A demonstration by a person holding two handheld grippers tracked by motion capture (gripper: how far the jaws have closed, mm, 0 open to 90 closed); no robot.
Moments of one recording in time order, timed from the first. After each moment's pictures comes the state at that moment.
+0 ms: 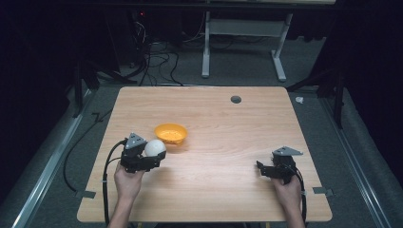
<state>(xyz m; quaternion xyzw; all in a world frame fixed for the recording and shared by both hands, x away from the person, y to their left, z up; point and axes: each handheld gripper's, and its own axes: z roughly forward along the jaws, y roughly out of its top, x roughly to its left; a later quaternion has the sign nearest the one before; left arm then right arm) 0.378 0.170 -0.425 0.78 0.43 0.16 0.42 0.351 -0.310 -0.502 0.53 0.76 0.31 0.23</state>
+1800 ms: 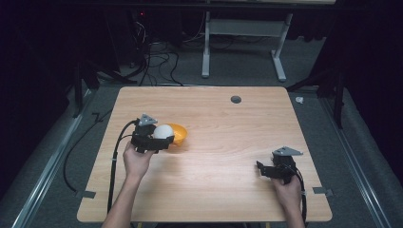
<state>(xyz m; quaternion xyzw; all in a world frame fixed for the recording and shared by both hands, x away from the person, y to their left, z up) 0.431 0.142 -0.404 0.80 0.42 0.15 0.40 0.351 -0.311 -0.502 0.53 0.76 0.31 0.23</state>
